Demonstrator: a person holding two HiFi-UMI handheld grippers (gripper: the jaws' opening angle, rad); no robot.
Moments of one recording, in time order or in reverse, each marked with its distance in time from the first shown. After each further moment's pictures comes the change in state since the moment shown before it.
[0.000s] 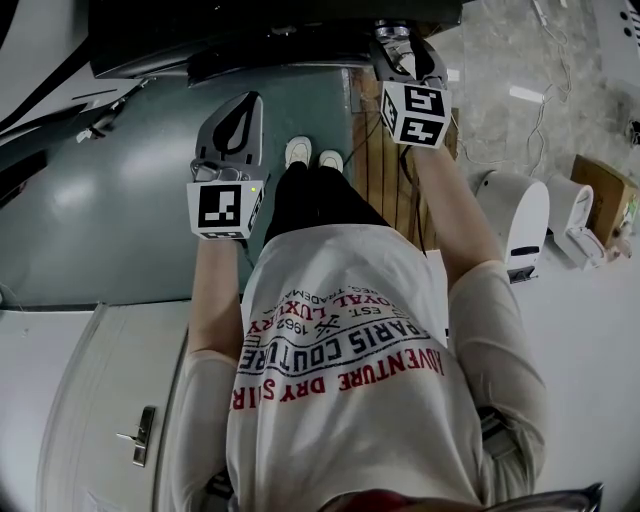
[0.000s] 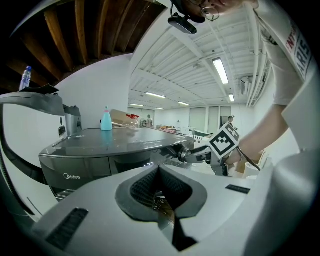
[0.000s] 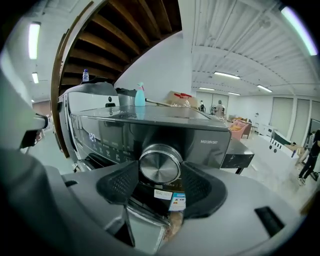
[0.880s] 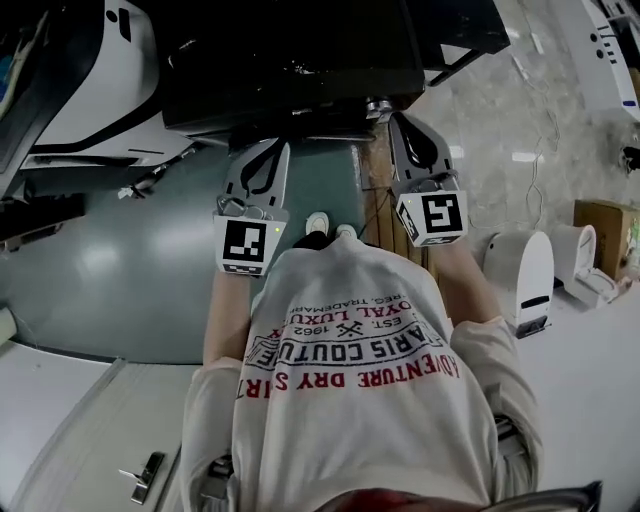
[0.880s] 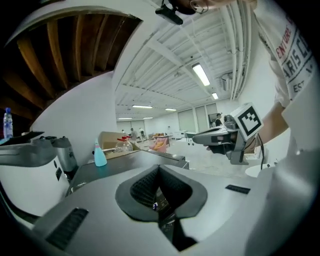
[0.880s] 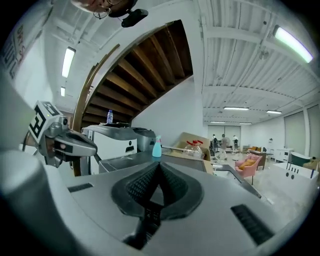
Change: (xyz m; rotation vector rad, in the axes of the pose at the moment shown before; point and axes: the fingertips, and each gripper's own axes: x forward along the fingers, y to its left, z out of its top) left arm -0.041 -0.018 0.129 0.208 -0.100 -0.070; right arm -0.164 0.041 0.156 -0.086 -0.396 0.133
